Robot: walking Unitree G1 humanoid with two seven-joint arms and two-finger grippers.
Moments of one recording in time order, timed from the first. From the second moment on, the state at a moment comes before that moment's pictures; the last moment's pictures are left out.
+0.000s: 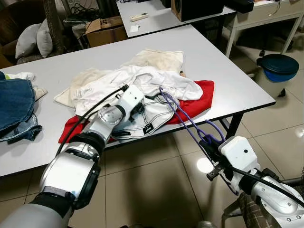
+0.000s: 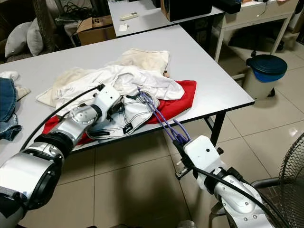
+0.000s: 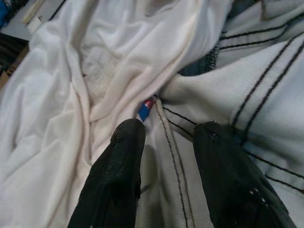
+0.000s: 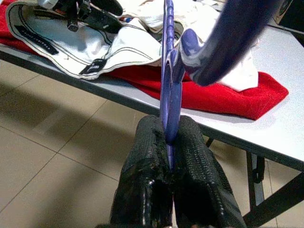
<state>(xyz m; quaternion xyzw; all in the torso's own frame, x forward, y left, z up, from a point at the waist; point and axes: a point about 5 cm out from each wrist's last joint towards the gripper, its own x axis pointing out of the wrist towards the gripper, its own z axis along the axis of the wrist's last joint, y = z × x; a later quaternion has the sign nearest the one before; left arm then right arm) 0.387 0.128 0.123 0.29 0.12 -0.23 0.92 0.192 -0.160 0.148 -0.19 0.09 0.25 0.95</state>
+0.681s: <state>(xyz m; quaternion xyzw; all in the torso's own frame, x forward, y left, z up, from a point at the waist) 0.388 0.133 0.118 0.32 0.12 -0.16 0.93 0.190 -0.159 0.147 -0.19 0.09 0.25 0.94</state>
